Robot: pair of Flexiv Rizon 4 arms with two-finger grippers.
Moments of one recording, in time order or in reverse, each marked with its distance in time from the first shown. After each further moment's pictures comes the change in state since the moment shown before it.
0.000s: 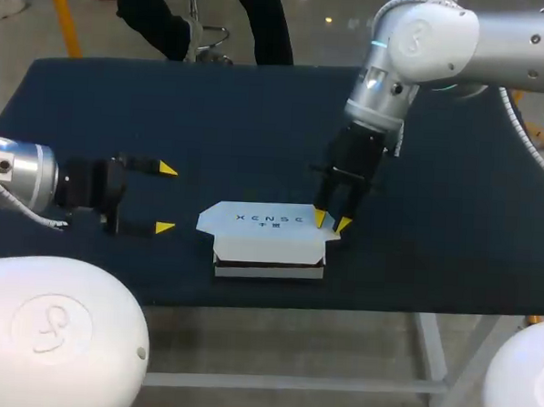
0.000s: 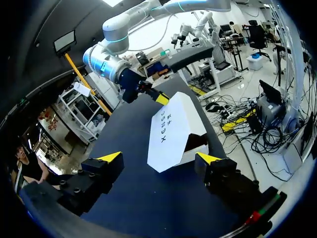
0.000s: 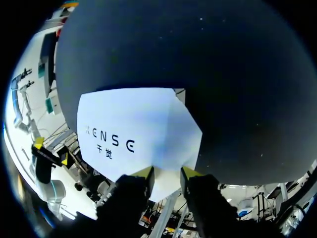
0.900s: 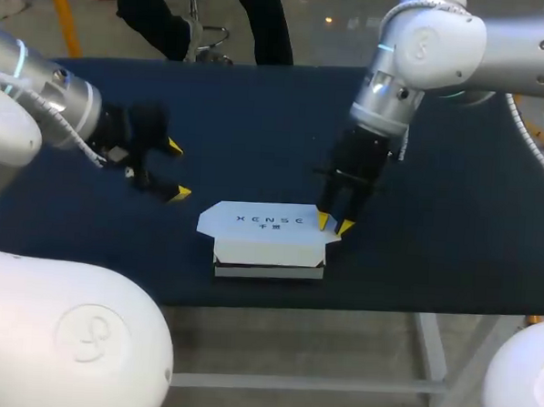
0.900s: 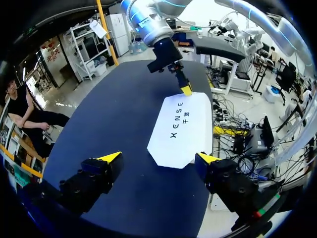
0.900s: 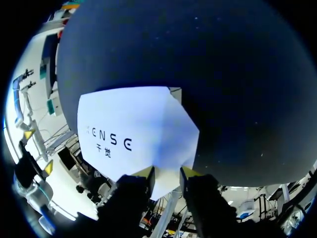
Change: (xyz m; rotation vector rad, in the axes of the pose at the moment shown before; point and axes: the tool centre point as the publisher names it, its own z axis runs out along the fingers) left arm -0.037 -0.020 0.006 -0.343 0.077 -0.476; right arm -0.006 -0.002 0.002 -0.024 0.014 0.002
